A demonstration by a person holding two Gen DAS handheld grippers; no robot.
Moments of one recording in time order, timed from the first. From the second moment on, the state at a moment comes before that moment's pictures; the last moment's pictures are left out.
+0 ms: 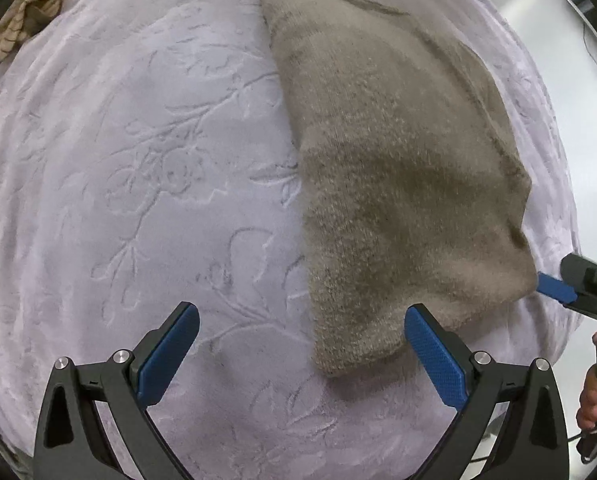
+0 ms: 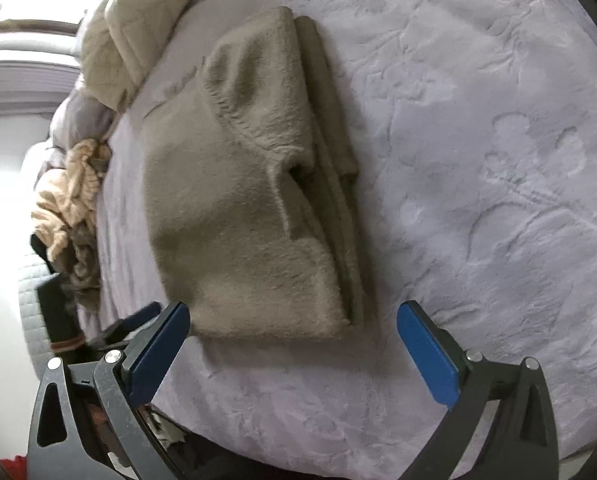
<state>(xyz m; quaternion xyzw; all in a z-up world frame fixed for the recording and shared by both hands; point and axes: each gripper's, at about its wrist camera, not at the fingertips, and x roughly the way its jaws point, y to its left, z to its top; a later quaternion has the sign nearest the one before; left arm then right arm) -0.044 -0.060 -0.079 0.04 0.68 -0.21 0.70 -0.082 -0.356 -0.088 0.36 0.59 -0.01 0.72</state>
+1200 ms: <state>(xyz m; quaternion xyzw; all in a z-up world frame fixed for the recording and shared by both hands) -0.004 -0.085 -0.069 0.02 0.66 -0.18 0.73 0.031 -0.422 -0.103 0.29 0.60 -0.02 0.75</state>
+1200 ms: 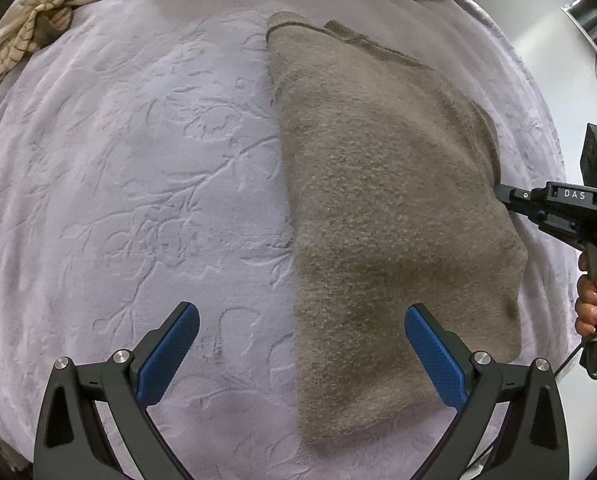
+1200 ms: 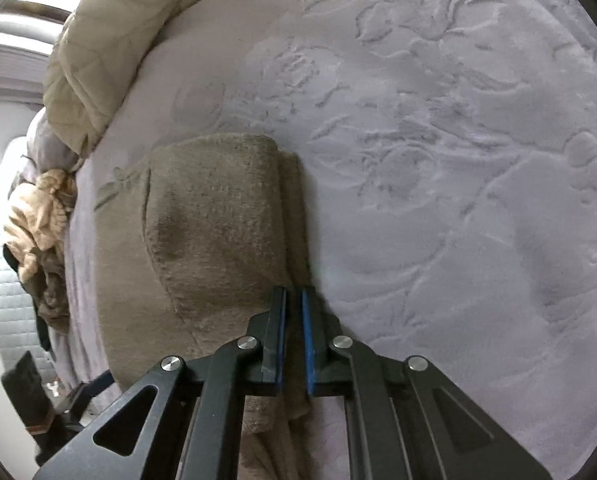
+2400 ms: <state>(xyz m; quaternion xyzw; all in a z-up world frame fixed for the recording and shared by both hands) 0.005 -0.082 -0.072 0.00 0.66 -0.20 0.73 -0.016 -0.426 -0.091 0.37 0.58 0.00 0.72</state>
